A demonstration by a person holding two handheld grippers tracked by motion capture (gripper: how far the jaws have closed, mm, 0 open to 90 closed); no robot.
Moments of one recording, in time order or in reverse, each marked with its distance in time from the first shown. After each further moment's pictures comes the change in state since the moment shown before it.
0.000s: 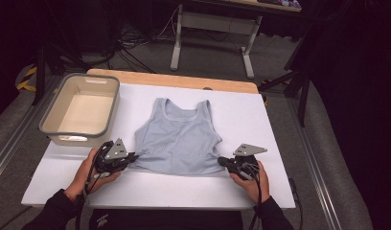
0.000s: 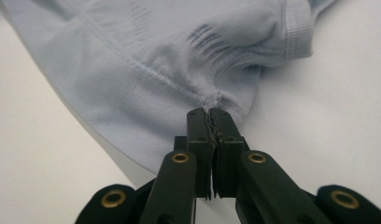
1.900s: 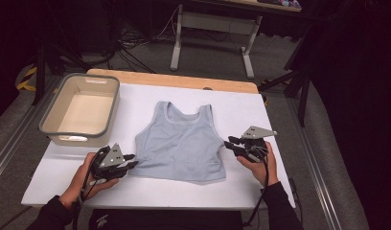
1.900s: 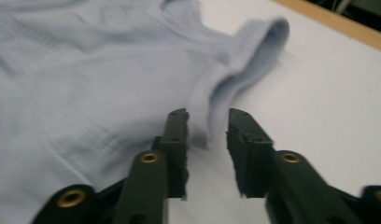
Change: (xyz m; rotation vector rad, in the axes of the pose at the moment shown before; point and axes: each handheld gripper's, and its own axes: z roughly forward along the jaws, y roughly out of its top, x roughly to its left) left arm -0.010 -0.005 -0.010 -0.054 0.009 0.020; right arm -0.038 0.037 -0.014 -0.078 -0.061 -0.080
